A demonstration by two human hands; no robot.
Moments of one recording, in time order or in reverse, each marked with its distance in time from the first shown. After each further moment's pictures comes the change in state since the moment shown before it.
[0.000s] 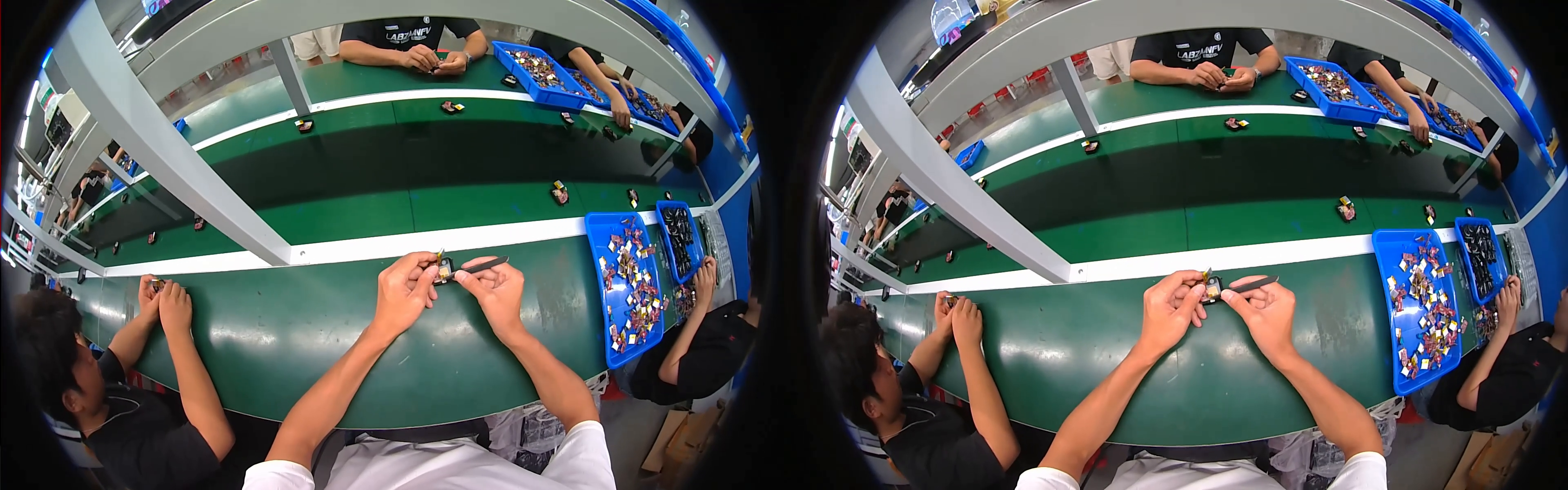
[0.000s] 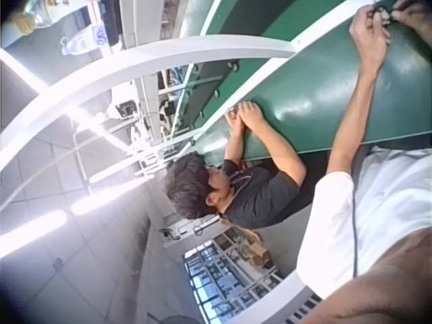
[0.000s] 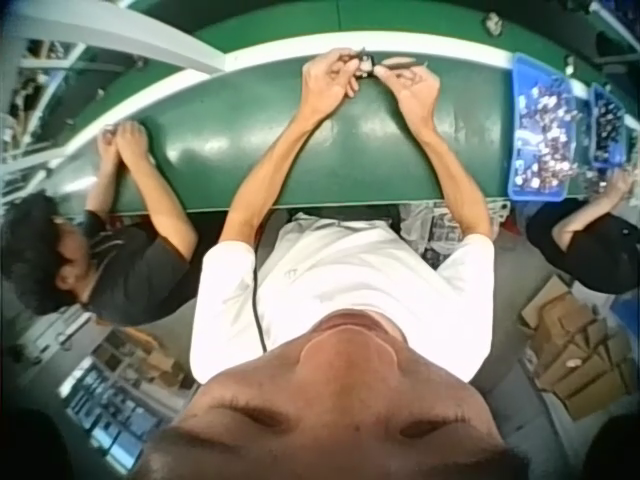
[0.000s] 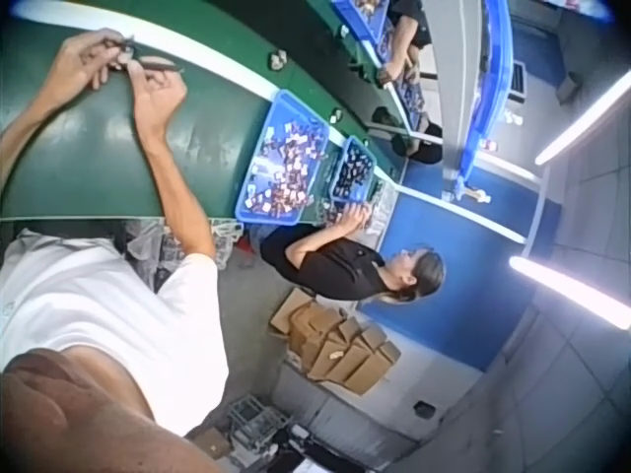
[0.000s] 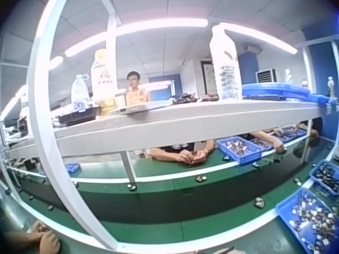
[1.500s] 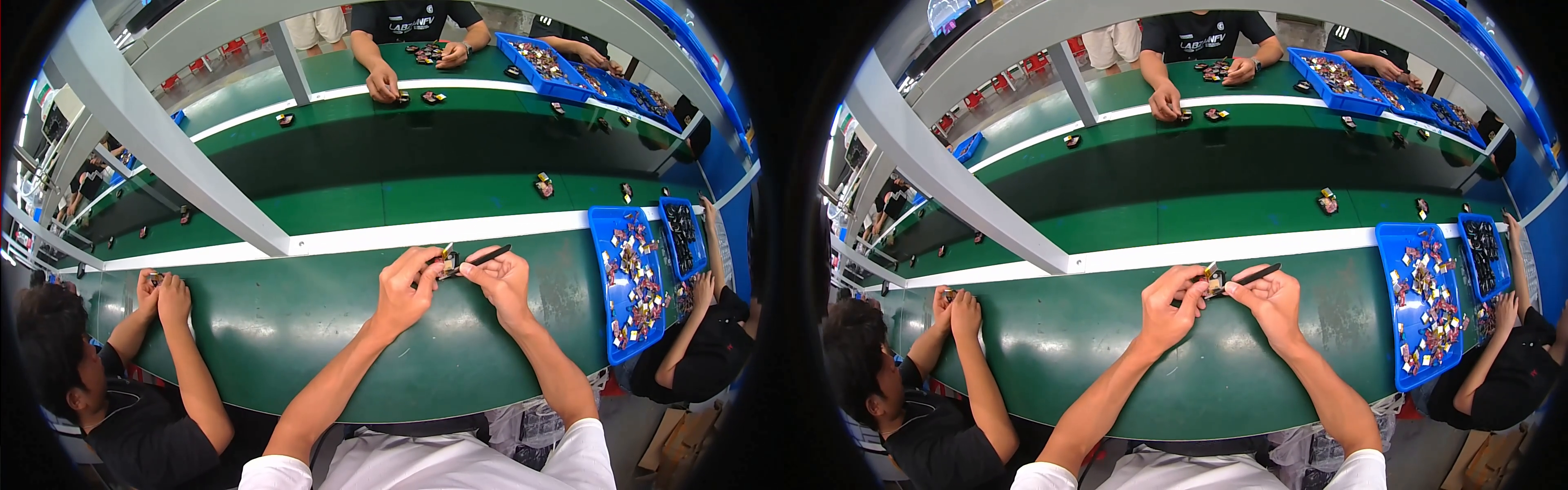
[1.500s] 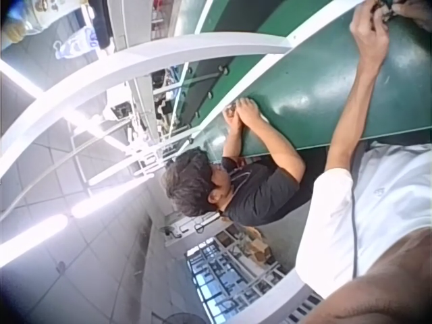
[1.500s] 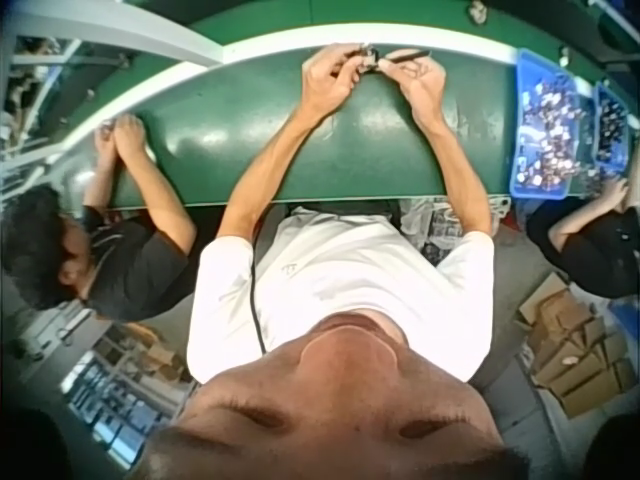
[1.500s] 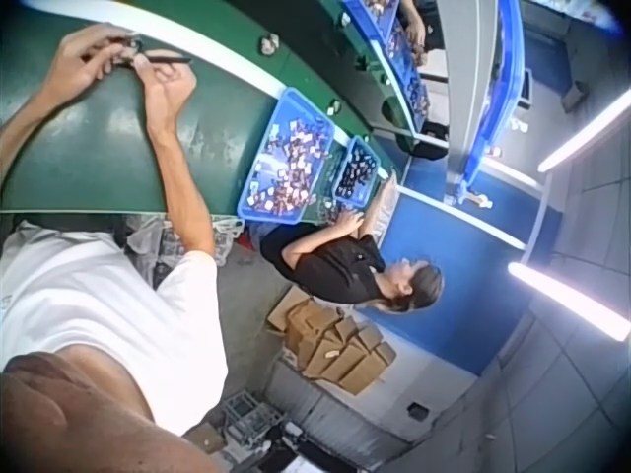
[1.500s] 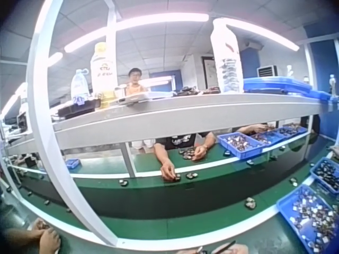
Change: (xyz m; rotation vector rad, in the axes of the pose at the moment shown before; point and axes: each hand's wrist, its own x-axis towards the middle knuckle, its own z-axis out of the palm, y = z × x) left_hand -0.002 -0.003 0.006 0.222 0.051 0.359; right_hand 0.007 -0.018 -0.008 0.022 -0.081 0.135
